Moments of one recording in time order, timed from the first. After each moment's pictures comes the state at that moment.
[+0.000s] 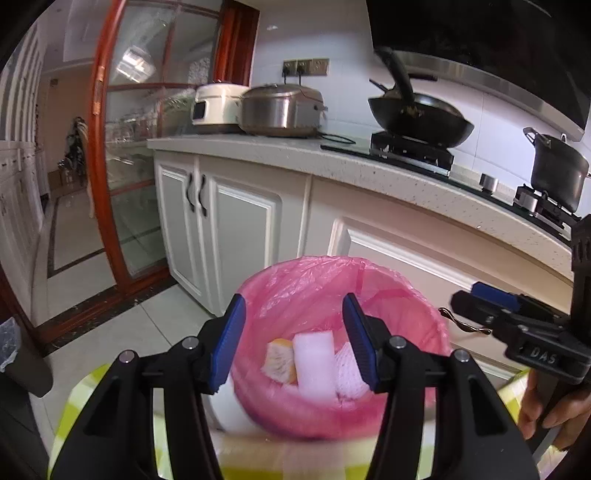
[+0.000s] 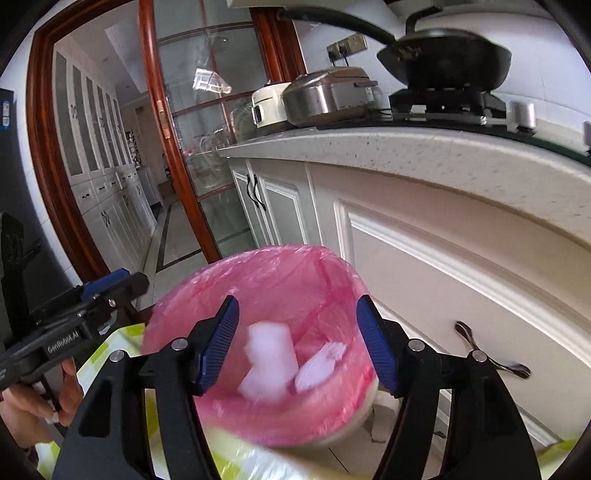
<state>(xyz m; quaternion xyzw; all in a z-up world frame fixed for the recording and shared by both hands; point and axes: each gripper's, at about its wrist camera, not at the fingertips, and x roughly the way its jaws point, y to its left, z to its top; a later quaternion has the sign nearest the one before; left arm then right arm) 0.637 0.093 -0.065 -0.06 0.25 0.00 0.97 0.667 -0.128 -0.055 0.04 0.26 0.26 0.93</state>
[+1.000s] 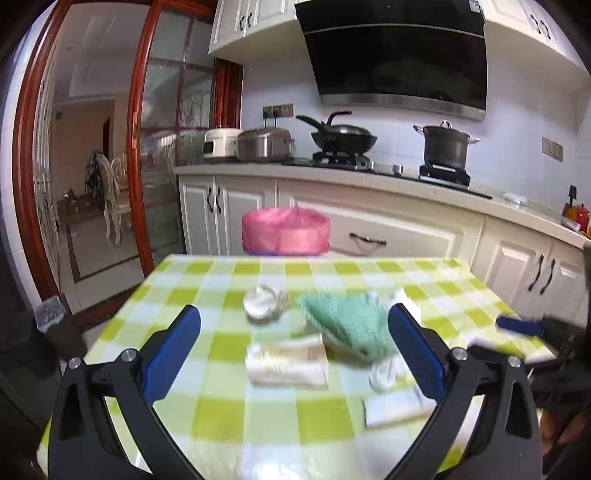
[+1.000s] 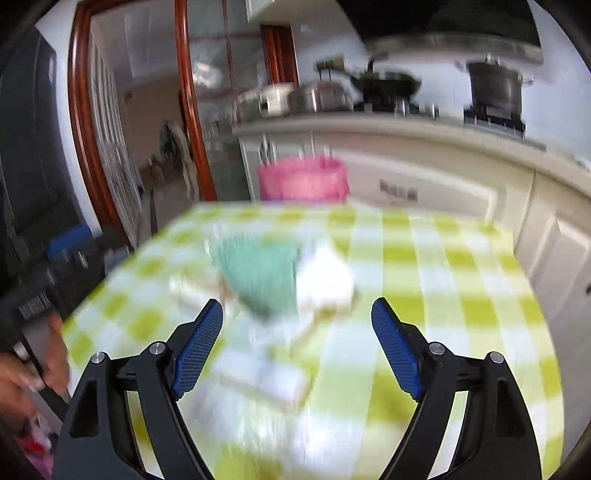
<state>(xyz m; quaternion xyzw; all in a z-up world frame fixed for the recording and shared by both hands) 0.161 0.017 -0.067 -0.02 0.20 -0.02 0.98 0.184 -0.201 -0.107 0.01 0.31 0.18 0.93</state>
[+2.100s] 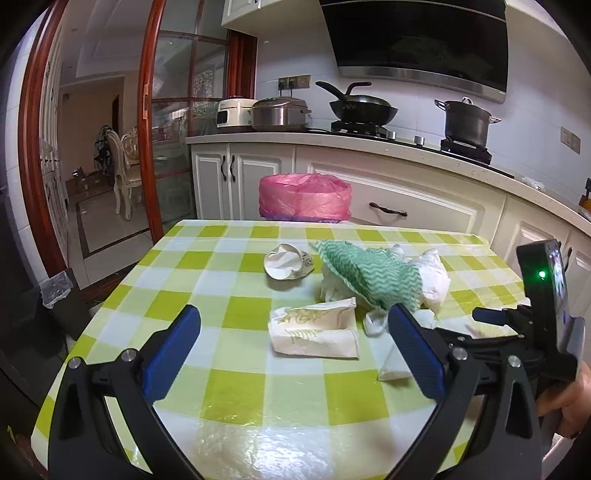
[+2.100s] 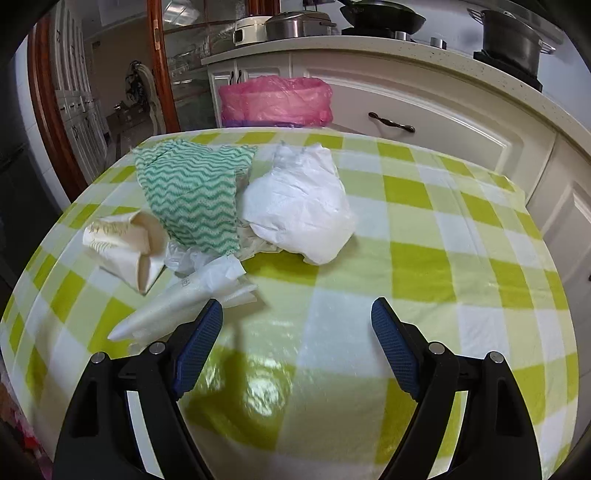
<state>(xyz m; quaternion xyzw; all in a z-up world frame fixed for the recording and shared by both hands) 0.184 0.037 -0.097 -0.03 0.24 0.01 0.97 0.280 -0.165 -0.157 -0.04 0.39 0.13 0.91</state>
